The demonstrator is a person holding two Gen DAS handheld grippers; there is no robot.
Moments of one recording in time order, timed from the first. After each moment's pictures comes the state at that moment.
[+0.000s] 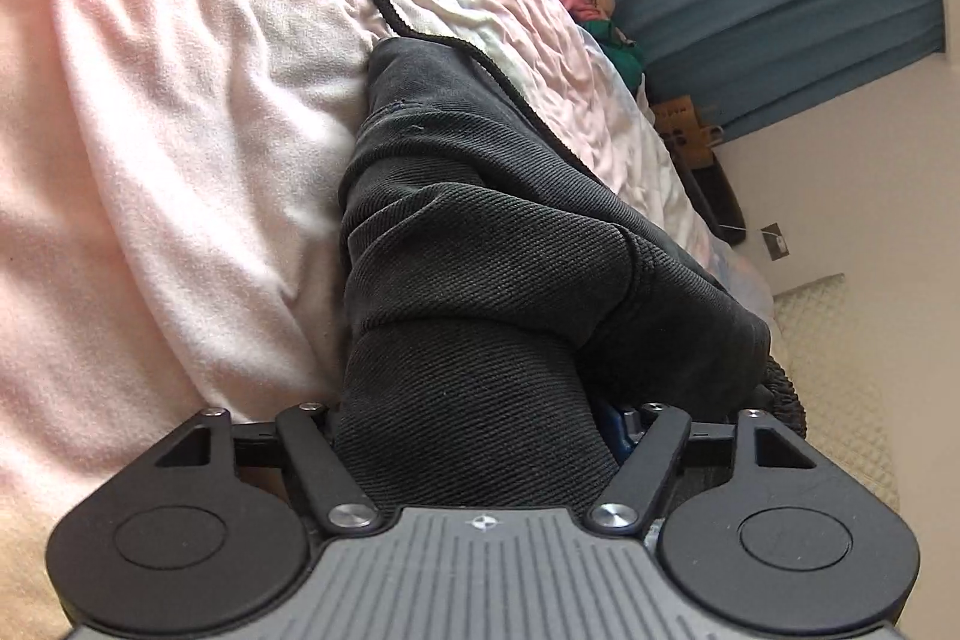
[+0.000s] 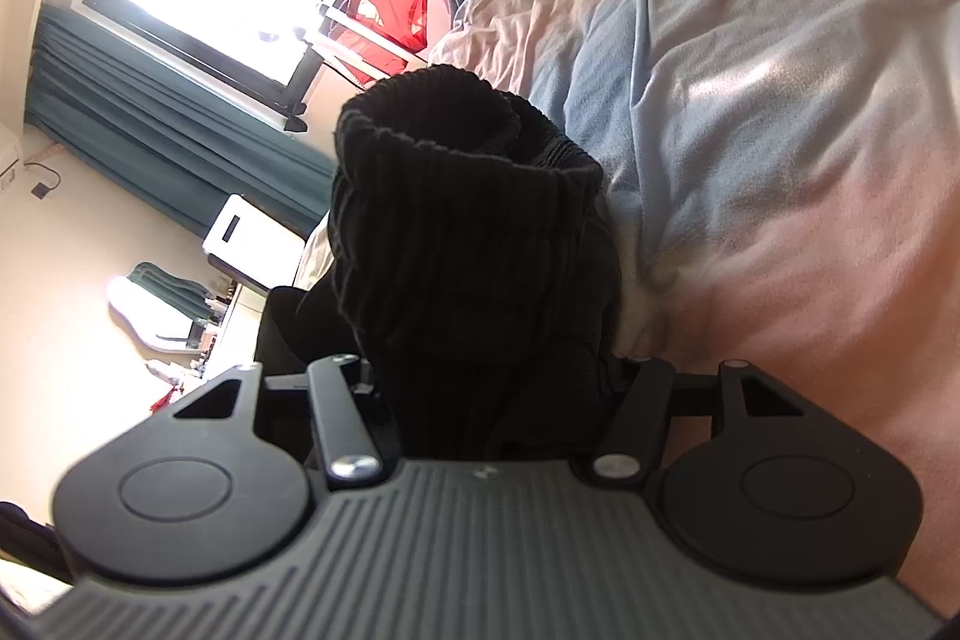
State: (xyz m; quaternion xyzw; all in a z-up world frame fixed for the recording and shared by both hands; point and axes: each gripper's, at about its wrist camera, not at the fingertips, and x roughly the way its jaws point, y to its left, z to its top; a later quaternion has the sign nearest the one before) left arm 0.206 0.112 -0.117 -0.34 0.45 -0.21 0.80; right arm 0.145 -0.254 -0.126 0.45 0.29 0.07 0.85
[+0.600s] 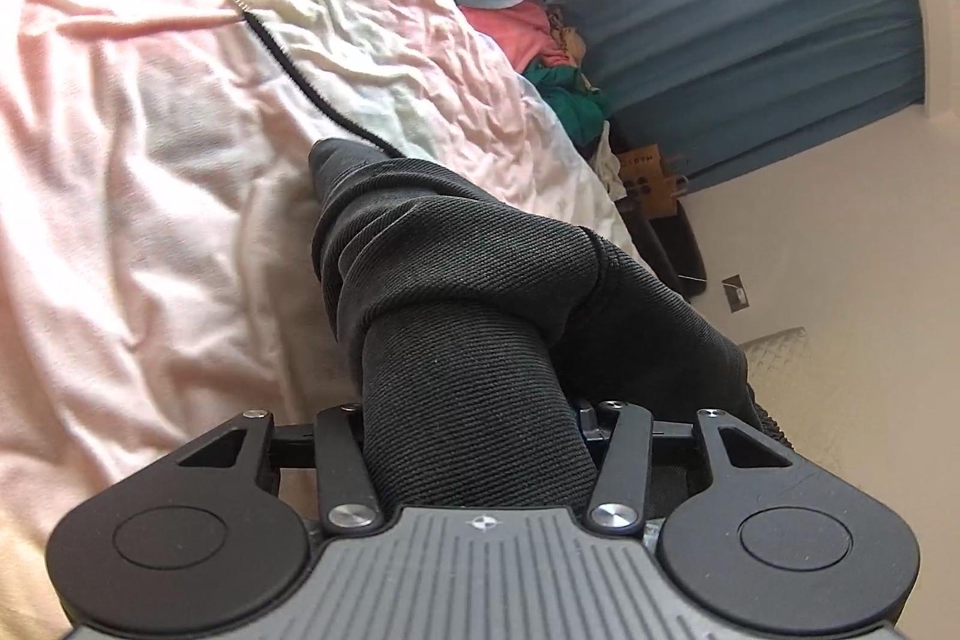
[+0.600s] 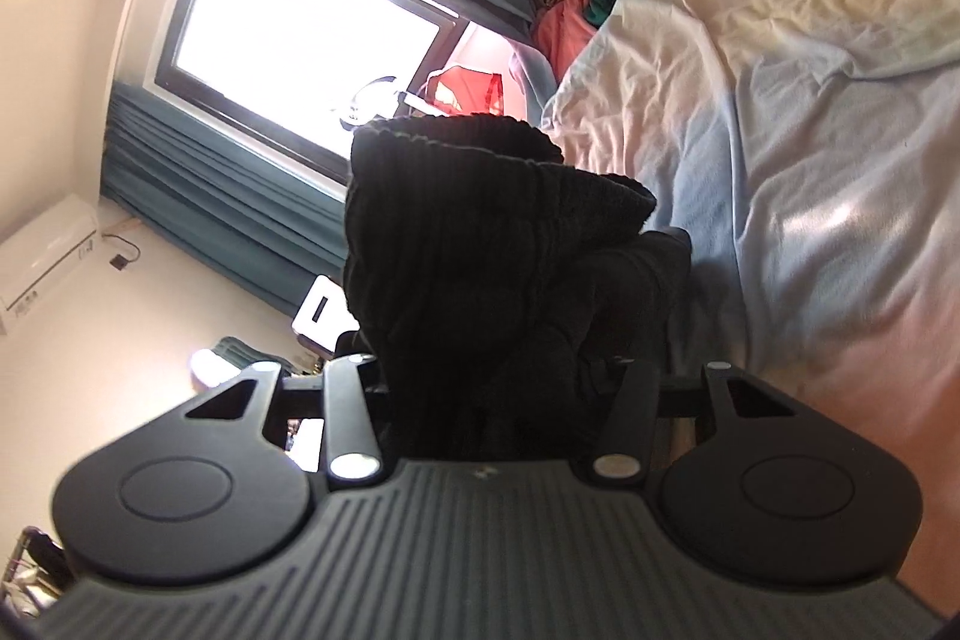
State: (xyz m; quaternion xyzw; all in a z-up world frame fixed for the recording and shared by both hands) left arm 0.223 0.075 -0.033 -0.38 0.42 -0.21 0.80; right arm 0.141 -0.294 -0.059 0.50 0.18 0.10 0.84
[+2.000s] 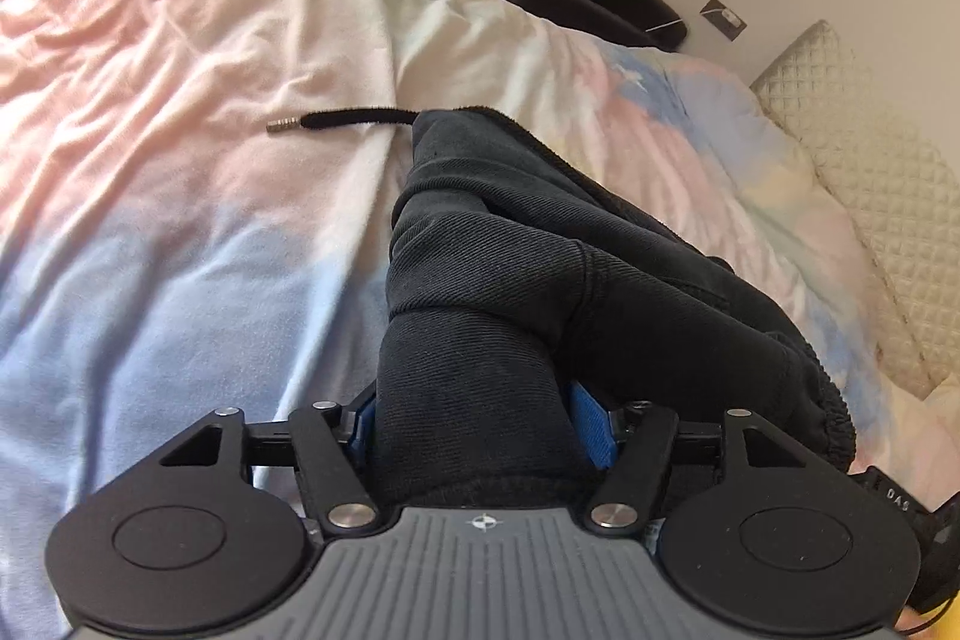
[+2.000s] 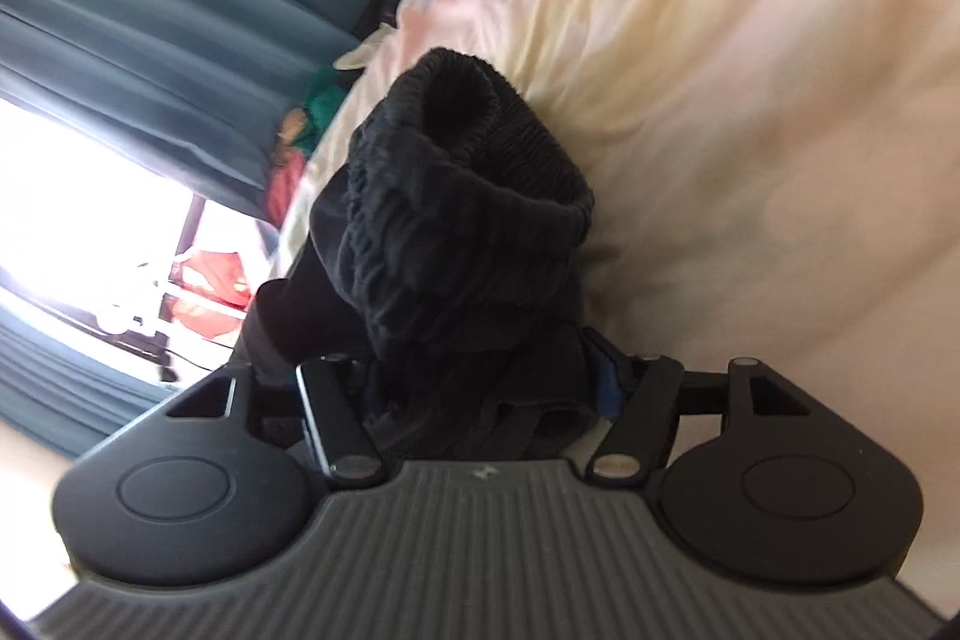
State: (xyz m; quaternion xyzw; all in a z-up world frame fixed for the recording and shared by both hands) left arm 0.343 -0.322 -0.076 -0.07 0.46 -0.32 0.83; right arm 0.133 -0.596 -0.153 0.51 0.22 -0.16 0.81
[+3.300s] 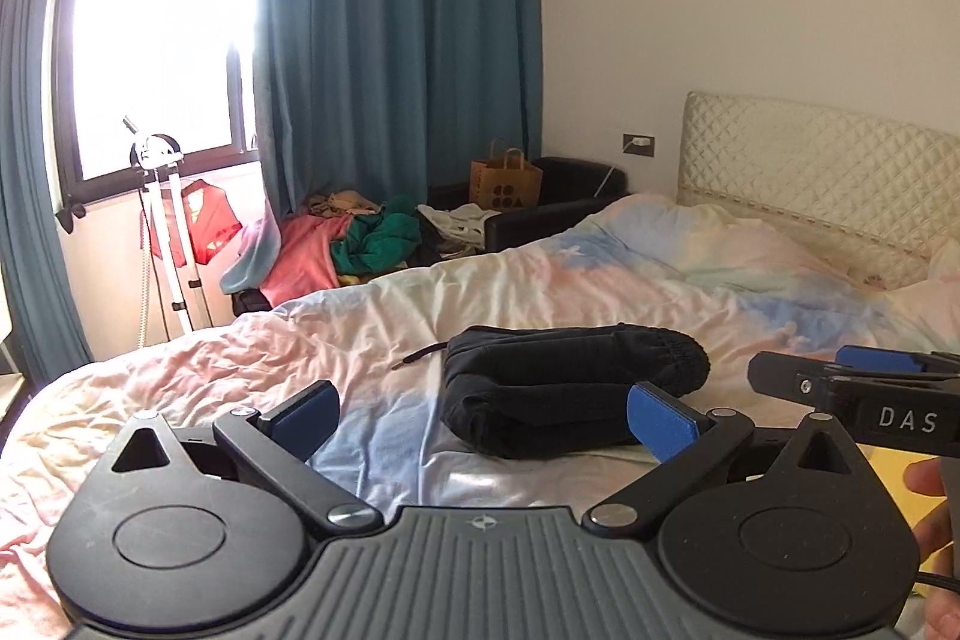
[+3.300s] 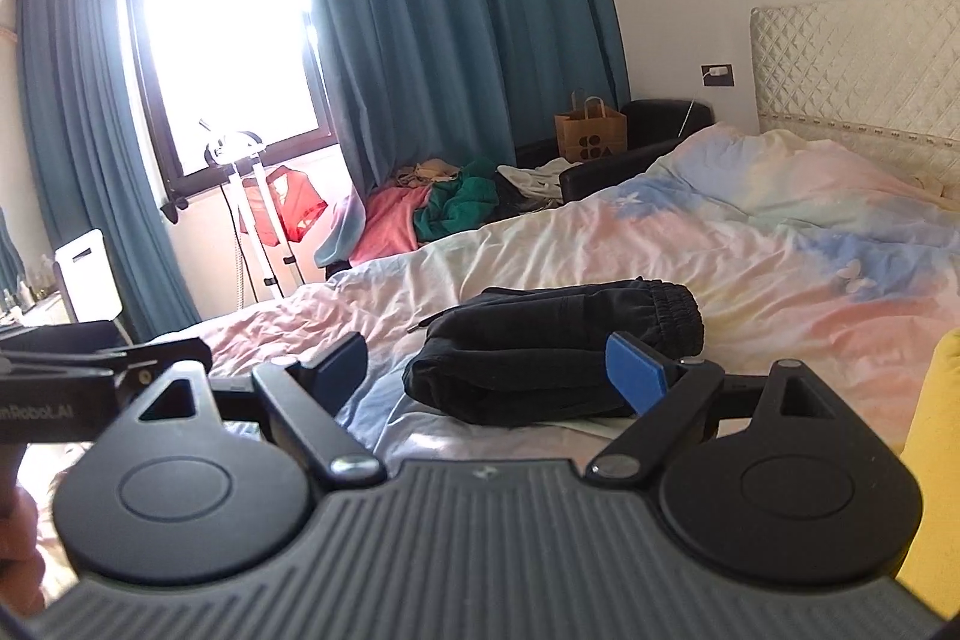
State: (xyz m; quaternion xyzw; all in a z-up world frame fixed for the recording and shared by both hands) left arm -0.041 -0.175 0.142 0.09 0.18 -0.28 0.94; right arm -0.066 -0.320 0.076 0.14 0.14 -0.16 0.97
